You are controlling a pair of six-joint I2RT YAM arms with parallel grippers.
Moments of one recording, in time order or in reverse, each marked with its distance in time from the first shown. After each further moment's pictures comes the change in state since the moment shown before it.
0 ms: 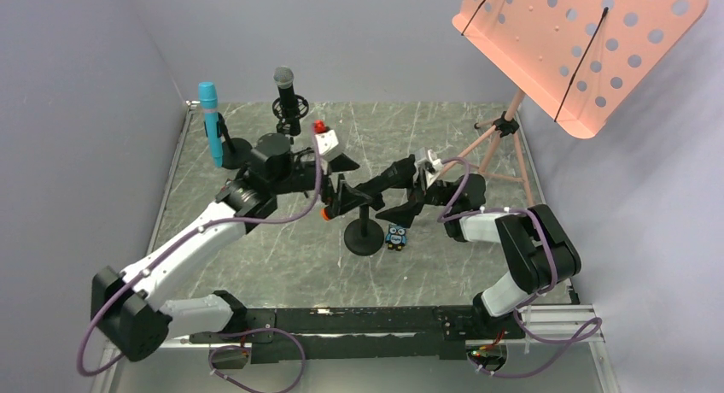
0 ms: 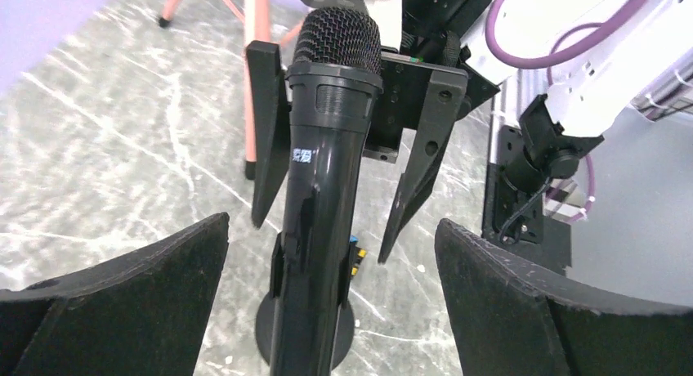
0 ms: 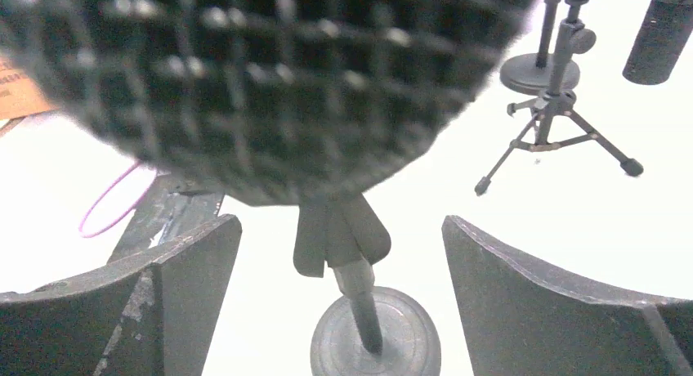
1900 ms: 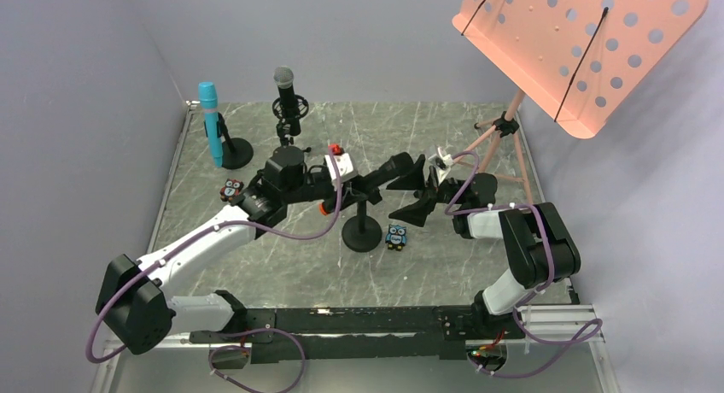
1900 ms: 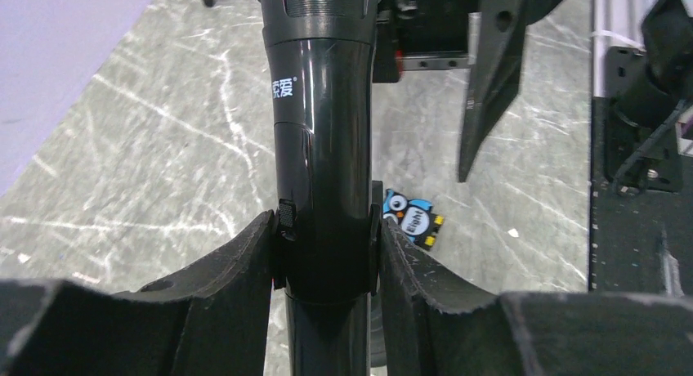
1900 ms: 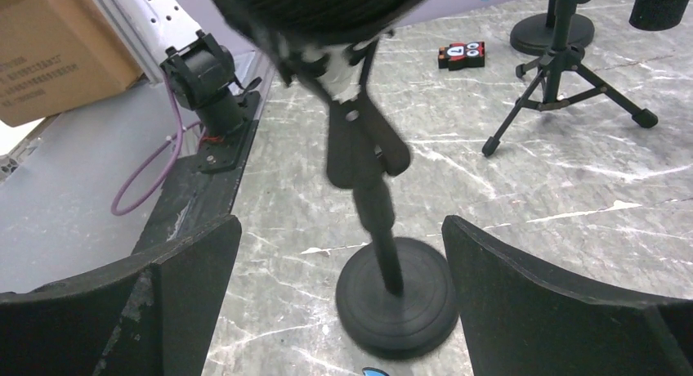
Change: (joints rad) left arm -0.035 -0.004 -0.138 0.100 -0.104 0.271; right arm -0.127 0.025 -0.006 0.058 -0.135 0.122
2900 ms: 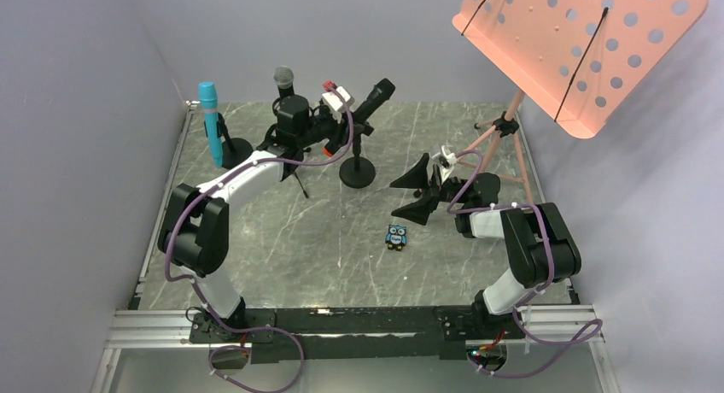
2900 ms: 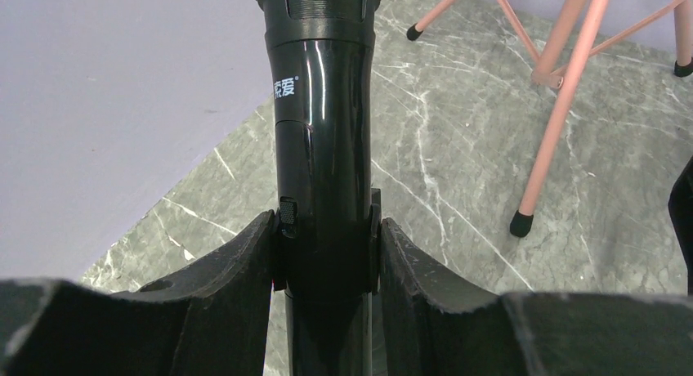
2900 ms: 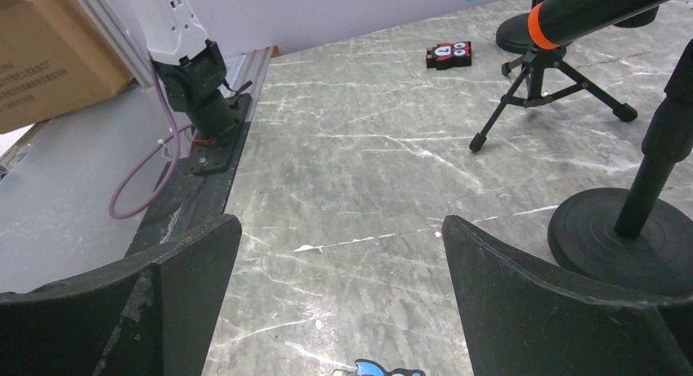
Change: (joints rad) left arm 0.233 0.506 0.369 0.262 -0.092 -0.087; right arm -0.030 0.000 0.000 0.006 -0.002 0.009
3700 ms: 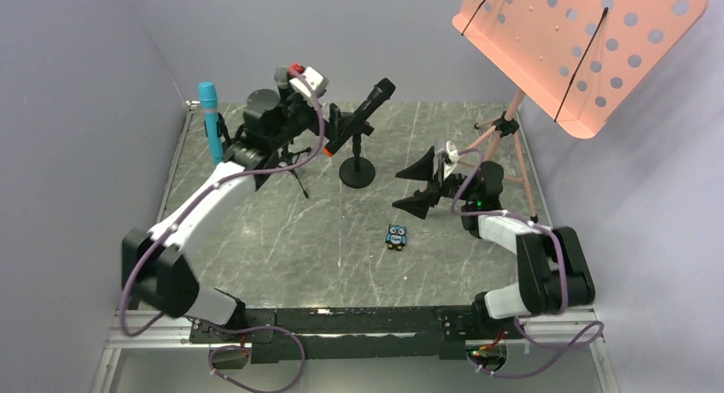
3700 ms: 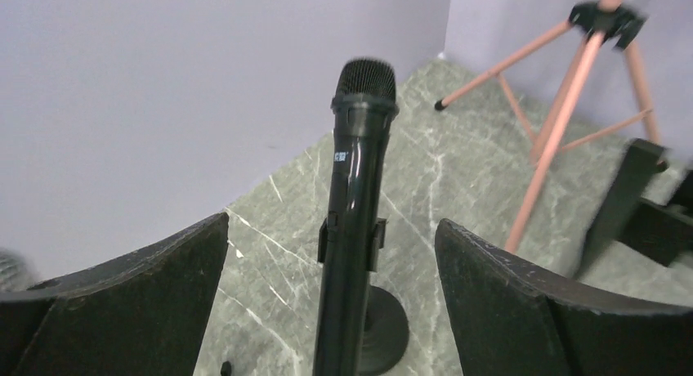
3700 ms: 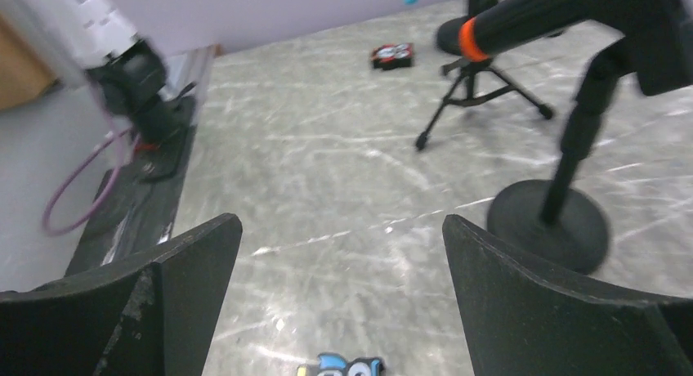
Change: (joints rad) left arm 0.001 -0.232 -0.006 -0.110 -0.135 -0.074; right arm -0.018 -0.113 0.005 -0.249 0.053 -0.186
